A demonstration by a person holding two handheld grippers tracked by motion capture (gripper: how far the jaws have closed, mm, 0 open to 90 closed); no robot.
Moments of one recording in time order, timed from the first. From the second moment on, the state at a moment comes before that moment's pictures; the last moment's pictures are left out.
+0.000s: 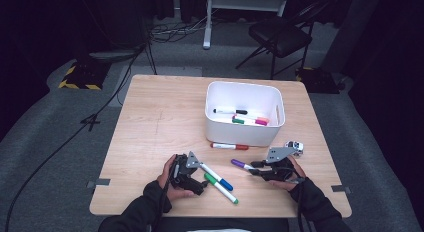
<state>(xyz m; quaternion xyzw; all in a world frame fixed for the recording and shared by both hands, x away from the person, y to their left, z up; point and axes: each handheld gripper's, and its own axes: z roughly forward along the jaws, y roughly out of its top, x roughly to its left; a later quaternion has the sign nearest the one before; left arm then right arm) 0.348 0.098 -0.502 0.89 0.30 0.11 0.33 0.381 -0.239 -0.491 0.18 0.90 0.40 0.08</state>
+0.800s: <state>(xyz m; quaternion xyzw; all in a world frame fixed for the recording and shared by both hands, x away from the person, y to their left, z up) 0.348 0.098 -0.503 0.89 0.30 0.10 0.33 0.398 -0.219 -0.486 0.17 0.89 0.41 0.07</state>
